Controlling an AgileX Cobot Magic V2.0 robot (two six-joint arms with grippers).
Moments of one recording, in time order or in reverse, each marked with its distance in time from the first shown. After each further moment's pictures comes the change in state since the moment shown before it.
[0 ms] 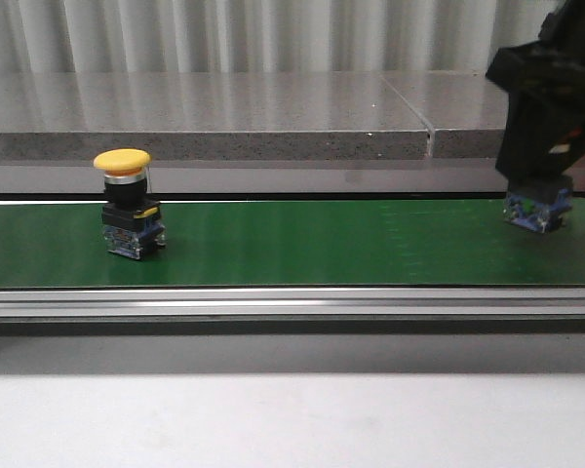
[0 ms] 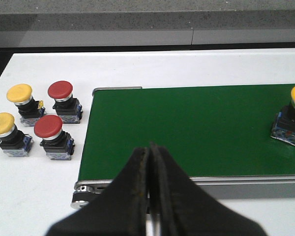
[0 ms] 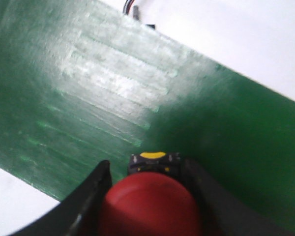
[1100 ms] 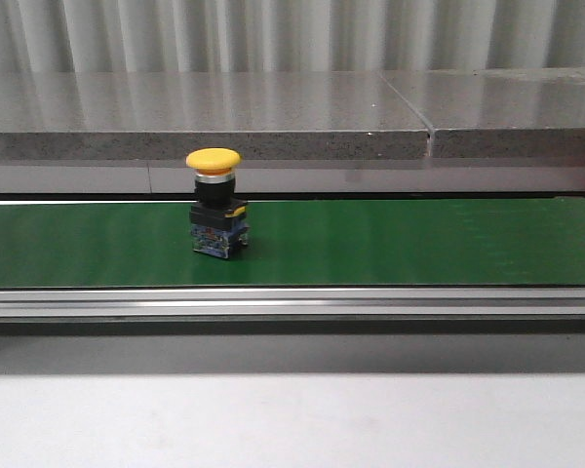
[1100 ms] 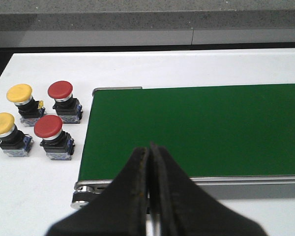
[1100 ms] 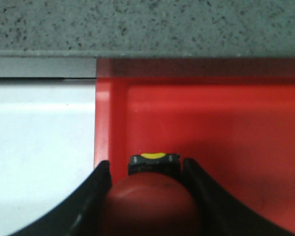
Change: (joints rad) left arm 0.000 0.000 0.000 0.000 0.000 0.000; right arm -0.503 0.585 -0.680 -0.037 -0.057 0.000
